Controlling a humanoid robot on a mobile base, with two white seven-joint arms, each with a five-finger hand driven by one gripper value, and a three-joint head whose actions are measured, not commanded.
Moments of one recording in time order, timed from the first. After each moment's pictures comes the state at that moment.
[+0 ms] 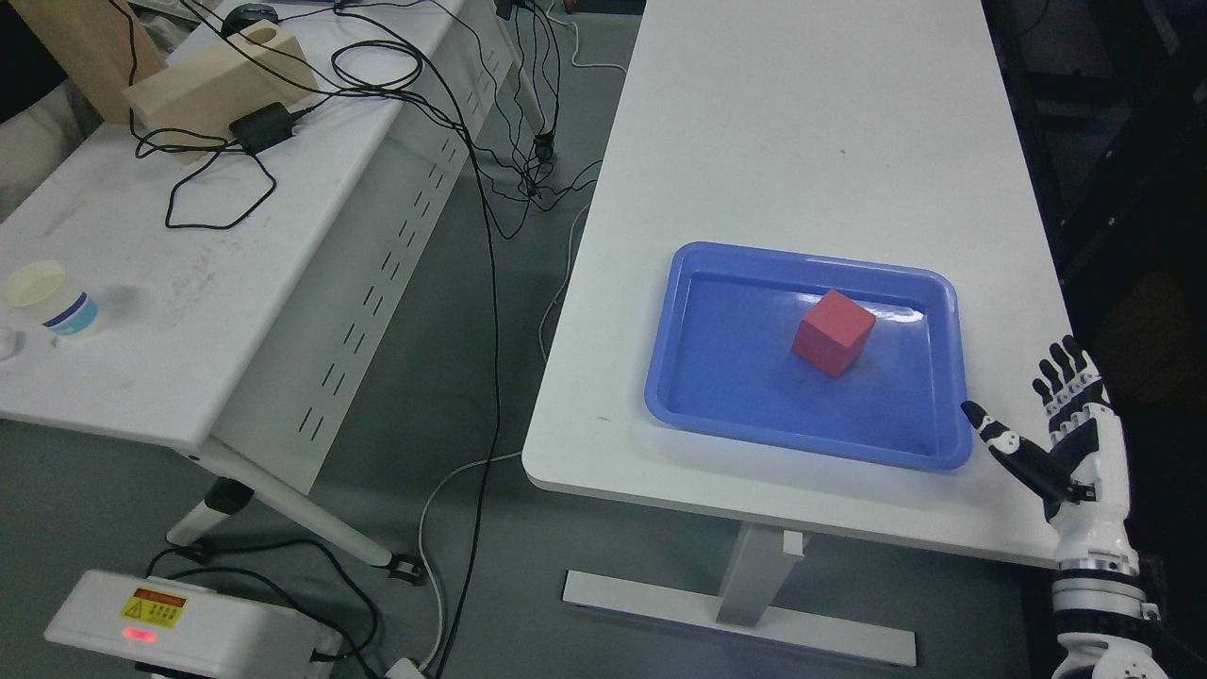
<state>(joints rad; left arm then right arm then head) 0.00 0.00 0.06 -0.08 0.00 -0.10 -0.08 0.18 0.00 -0.20 -1.67 -0.05 -0.16 0.08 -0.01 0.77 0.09</state>
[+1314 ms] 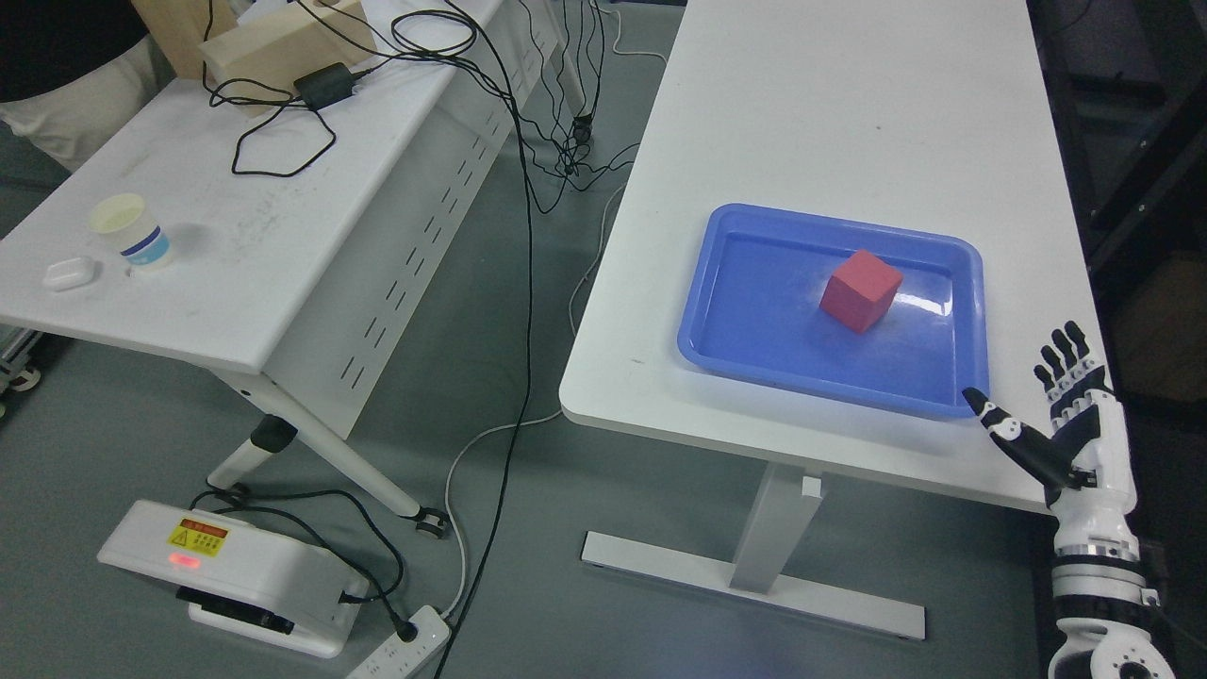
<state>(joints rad) 0.00 0.00 0.06 -0.08 0.00 -0.10 -0.08 0.15 0.00 -0.20 -1.66 -0.04 -0.15 0.08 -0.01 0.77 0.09</state>
